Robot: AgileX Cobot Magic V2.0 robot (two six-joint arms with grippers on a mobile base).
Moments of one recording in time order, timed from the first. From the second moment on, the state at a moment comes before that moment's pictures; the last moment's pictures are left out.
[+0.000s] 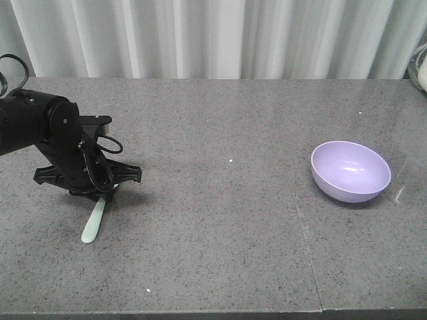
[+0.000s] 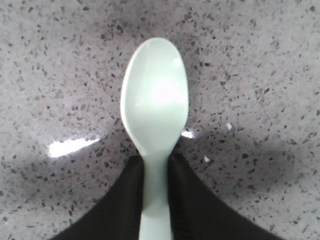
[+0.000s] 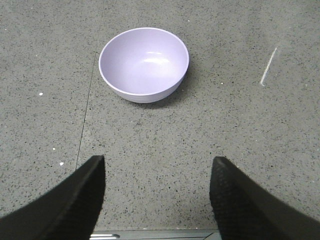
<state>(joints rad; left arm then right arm) -0.28 1.85 -1.34 0.00 0.90 -0.32 0.06 0.65 -0.86 -0.04 0.99 0.13</state>
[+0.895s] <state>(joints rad) -0.28 1.21 -1.34 0.04 1.07 -0.32 0.06 0.65 -0.86 -0.04 0.99 0.13</state>
